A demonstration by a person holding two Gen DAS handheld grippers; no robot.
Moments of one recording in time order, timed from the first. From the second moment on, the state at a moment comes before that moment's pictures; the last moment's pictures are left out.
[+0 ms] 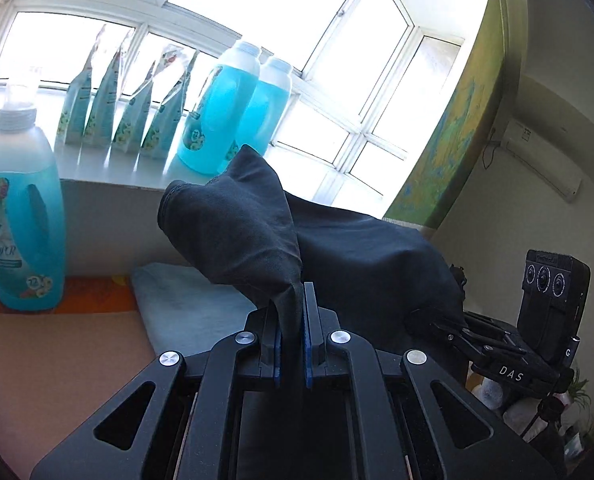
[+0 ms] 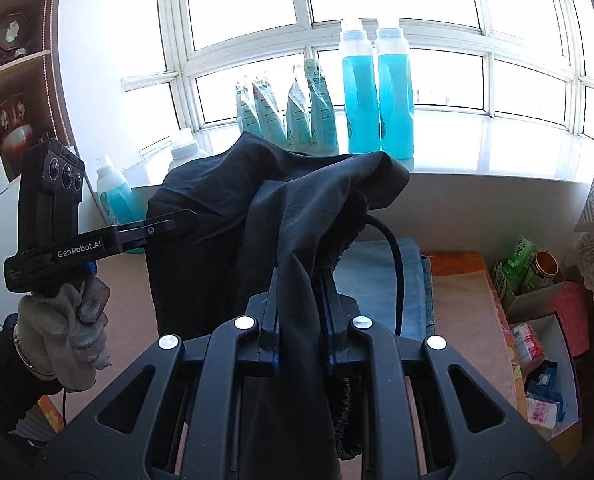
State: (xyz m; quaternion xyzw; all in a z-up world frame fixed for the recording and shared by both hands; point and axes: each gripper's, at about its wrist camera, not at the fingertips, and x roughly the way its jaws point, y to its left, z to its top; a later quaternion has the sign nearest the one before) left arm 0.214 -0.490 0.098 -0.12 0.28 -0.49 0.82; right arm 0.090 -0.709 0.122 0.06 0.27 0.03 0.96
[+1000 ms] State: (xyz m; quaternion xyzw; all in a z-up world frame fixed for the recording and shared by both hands) left arm 0.355 -0.555 -0.021 -0.05 0.36 -0.34 0.87; right arm 0.224 -0.863 -0.028 0.14 0.38 -0.07 0.91
